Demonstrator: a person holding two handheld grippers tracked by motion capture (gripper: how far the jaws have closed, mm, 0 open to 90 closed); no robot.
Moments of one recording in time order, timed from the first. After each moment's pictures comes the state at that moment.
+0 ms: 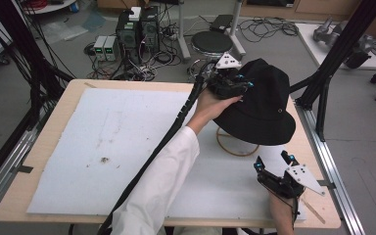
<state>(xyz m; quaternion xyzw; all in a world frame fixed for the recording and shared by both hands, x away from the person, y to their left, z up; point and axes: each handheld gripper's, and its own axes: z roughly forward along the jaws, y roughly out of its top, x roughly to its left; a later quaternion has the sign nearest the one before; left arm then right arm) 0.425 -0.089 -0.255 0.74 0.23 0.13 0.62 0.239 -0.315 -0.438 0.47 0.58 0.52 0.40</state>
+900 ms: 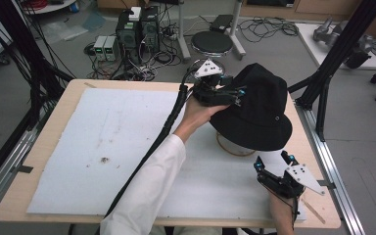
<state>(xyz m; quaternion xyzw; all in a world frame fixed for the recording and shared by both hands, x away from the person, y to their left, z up) 0.414 -0.052 -0.272 0.71 0.25 0.12 0.65 0.240 -0.314 -0.439 0.47 0.59 0.52 0.40</state>
